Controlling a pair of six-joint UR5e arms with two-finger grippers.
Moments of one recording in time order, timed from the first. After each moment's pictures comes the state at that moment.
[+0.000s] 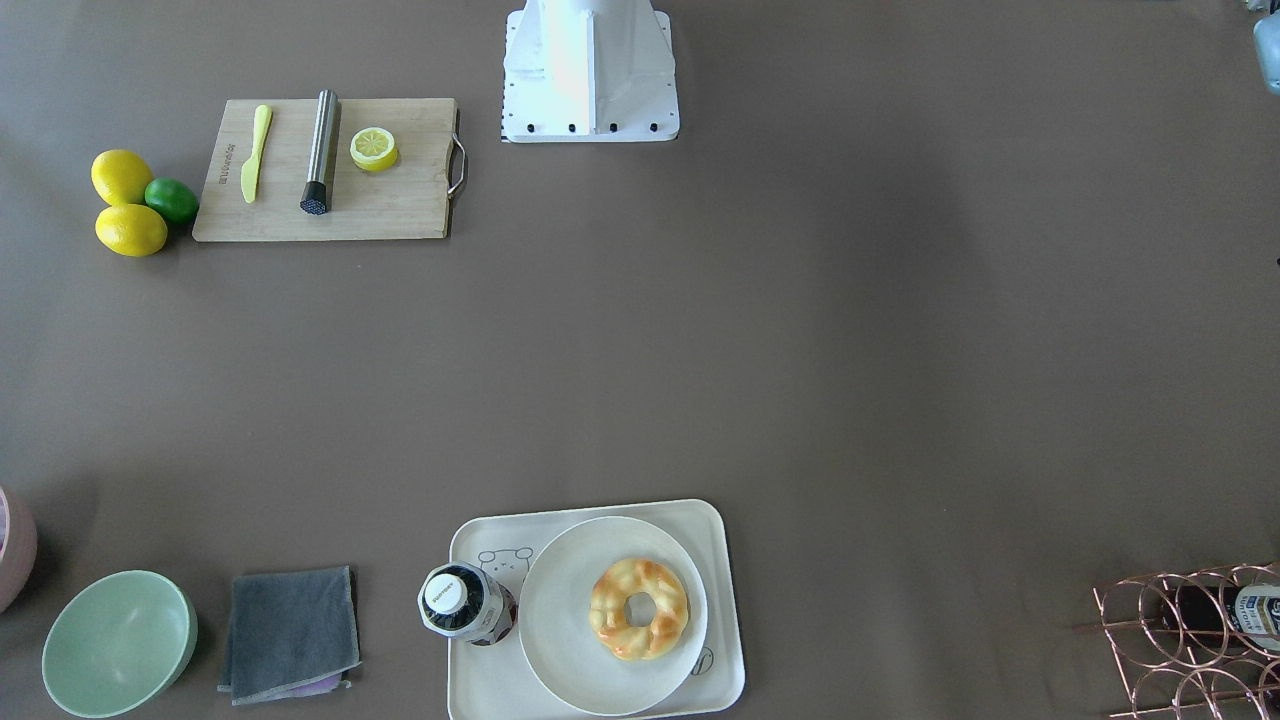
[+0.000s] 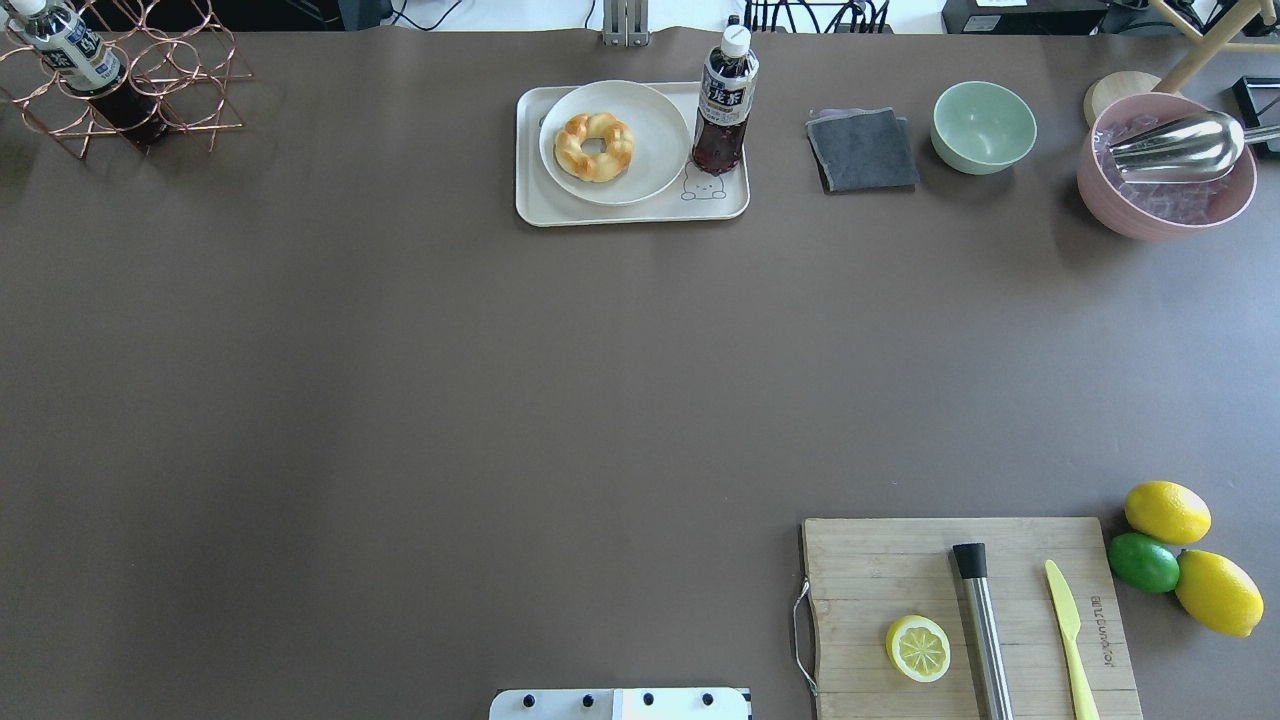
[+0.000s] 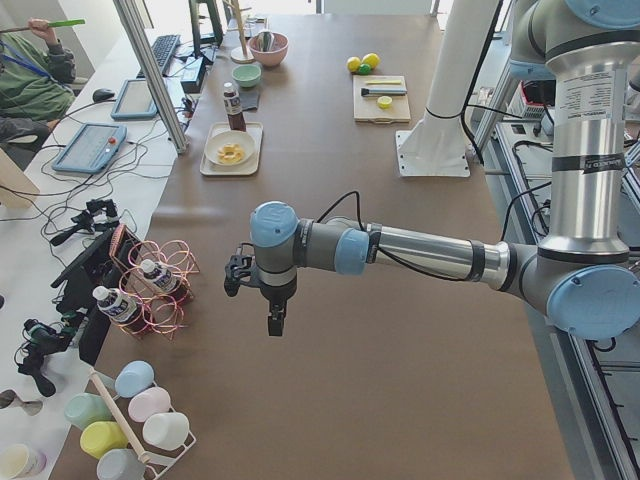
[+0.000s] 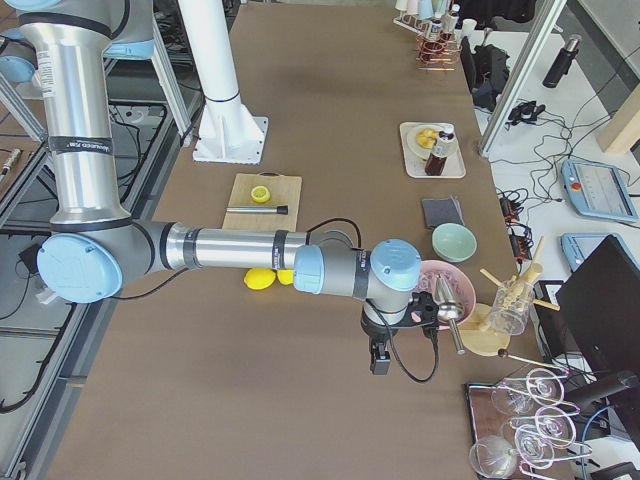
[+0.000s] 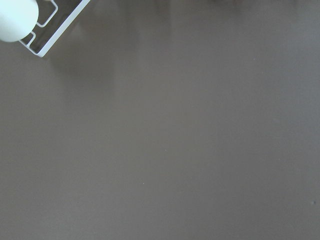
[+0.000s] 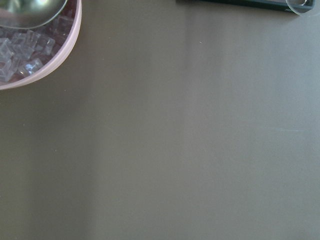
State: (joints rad) left arm -1.51 -1.50 -1.76 -1.58 -2.28 -0.12; right arm 1.63 -1.50 1.53 -1.63 2.23 -0.13
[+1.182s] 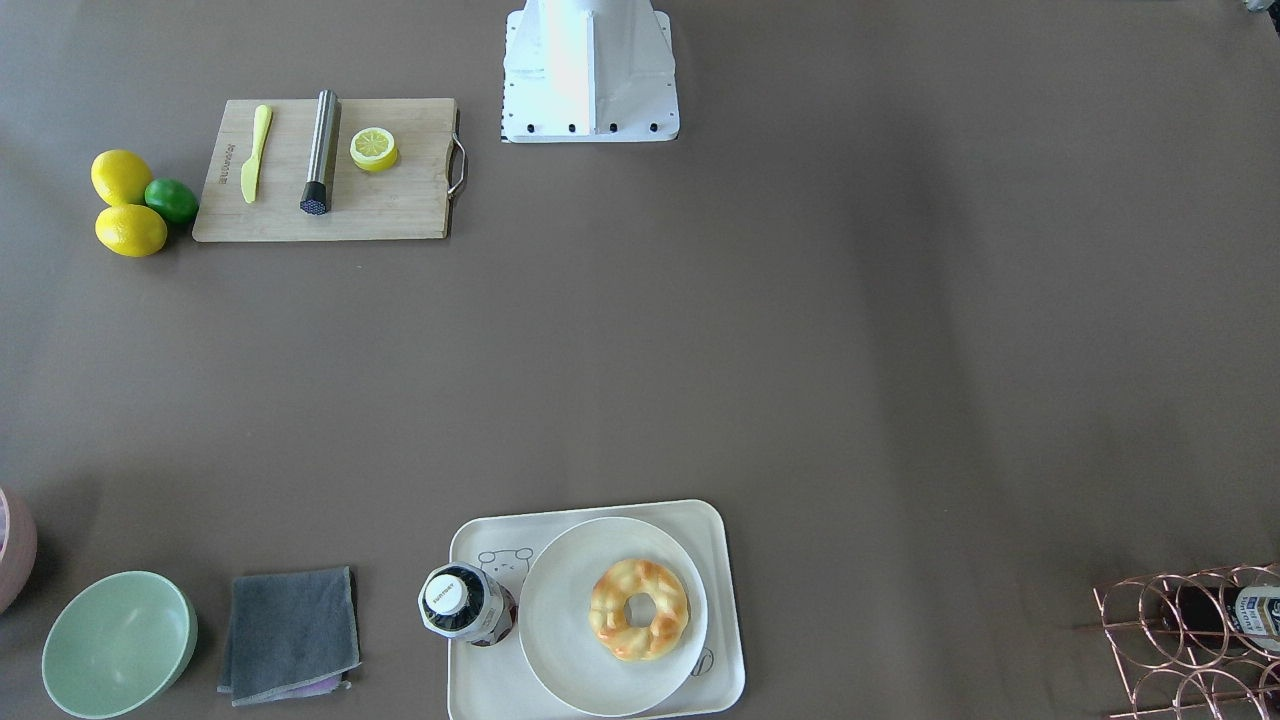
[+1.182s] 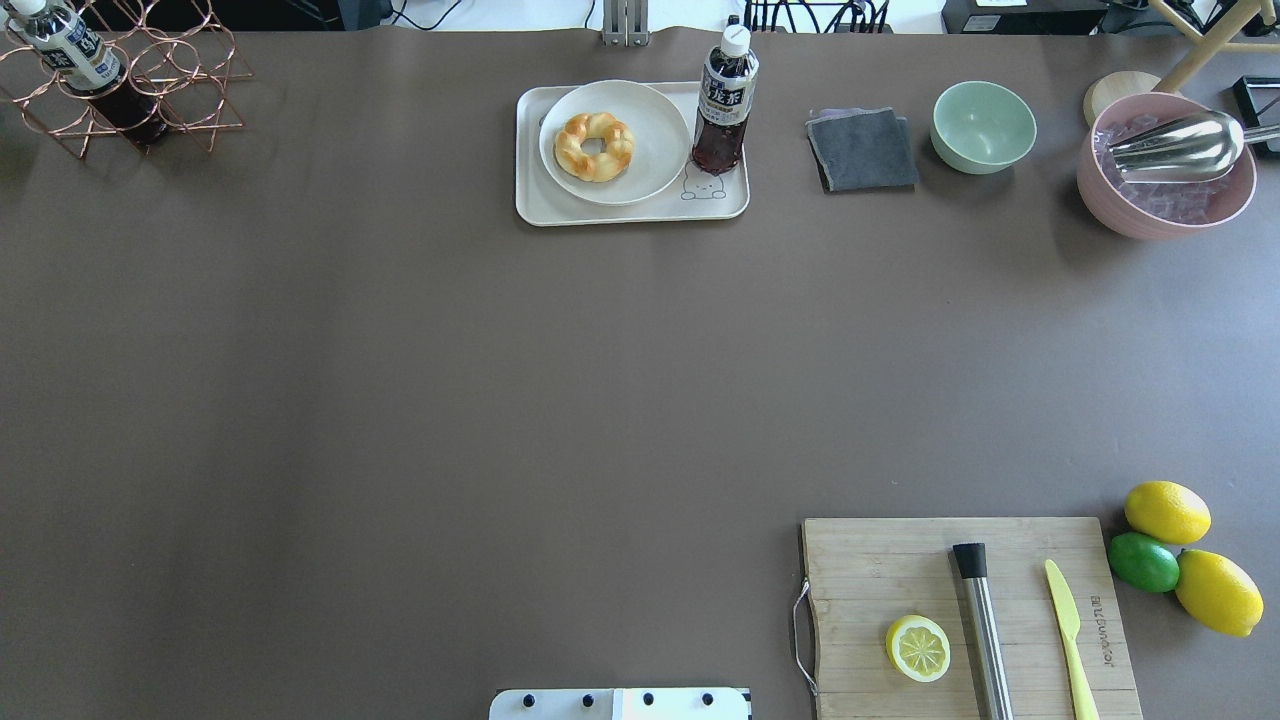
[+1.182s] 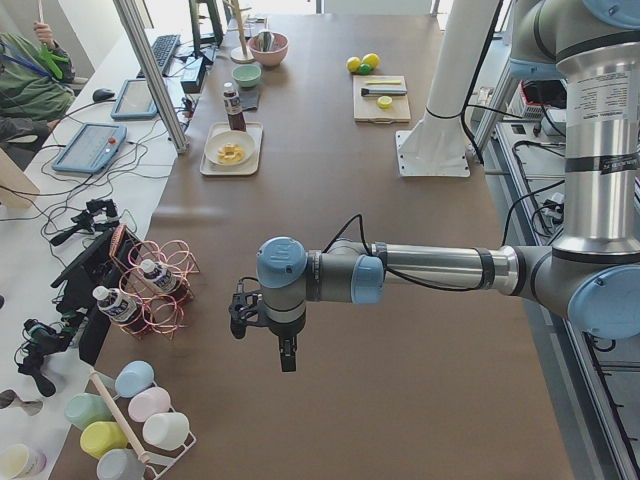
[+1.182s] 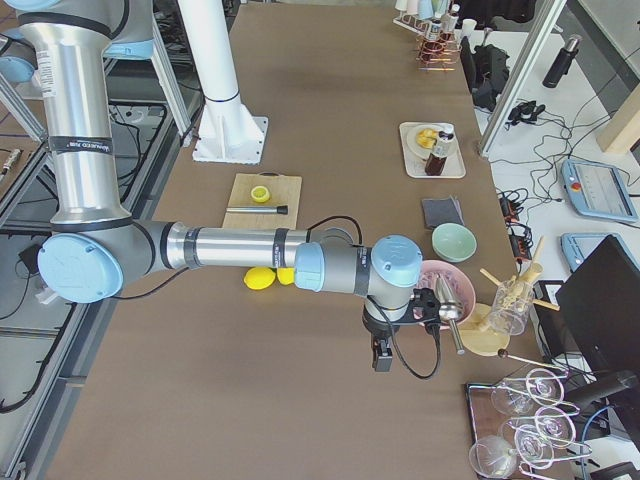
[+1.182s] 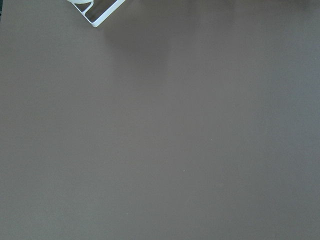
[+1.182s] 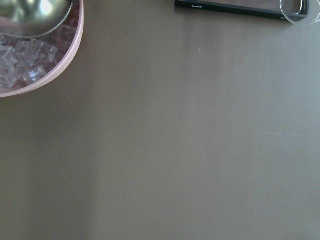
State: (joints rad) left arm -1.61 -1.48 -1.69 -1.57 -2.28 -0.13; right arm 1.63 -1.50 1.54 -1.63 2.24 -0.13
